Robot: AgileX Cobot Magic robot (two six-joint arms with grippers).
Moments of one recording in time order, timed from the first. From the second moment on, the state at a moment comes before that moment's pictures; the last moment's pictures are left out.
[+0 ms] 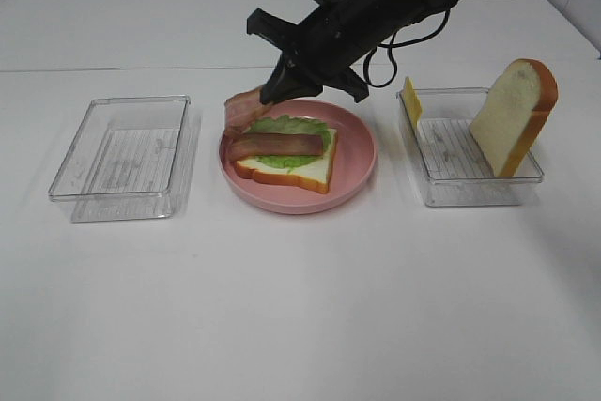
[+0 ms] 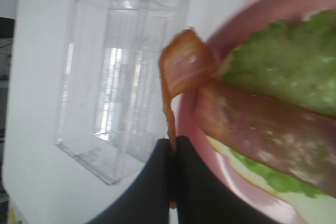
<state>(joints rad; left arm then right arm) -0.31 0.00 -0.50 -0.01 1.05 0.04 0.39 2.25 -1.75 0.82 0.75 -0.16</state>
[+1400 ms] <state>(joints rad) -0.31 0.00 -0.50 -0.01 1.05 0.04 0.39 2.06 -1.88 0.20 1.15 0.11</state>
